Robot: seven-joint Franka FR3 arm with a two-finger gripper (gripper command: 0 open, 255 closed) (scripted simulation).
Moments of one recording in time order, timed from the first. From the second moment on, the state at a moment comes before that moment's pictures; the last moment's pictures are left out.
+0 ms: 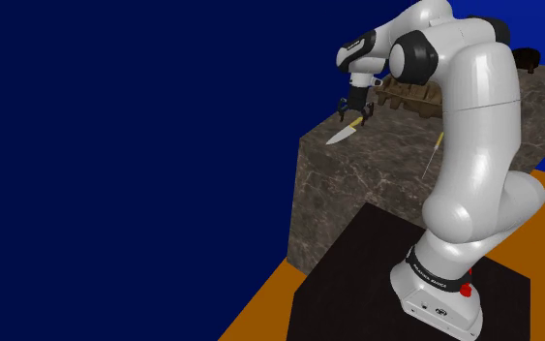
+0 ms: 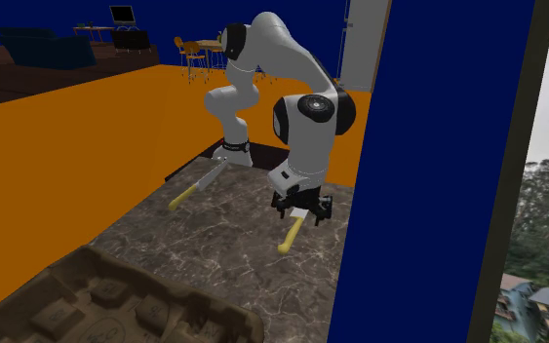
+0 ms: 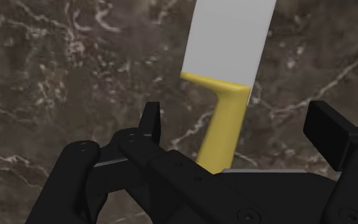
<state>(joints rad) -0.47 0.55 -0.39 -1.54 0.25 1.86 0.48</state>
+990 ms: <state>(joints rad) -0.47 0.55 -0.39 -1.54 0.25 1.87 0.48</state>
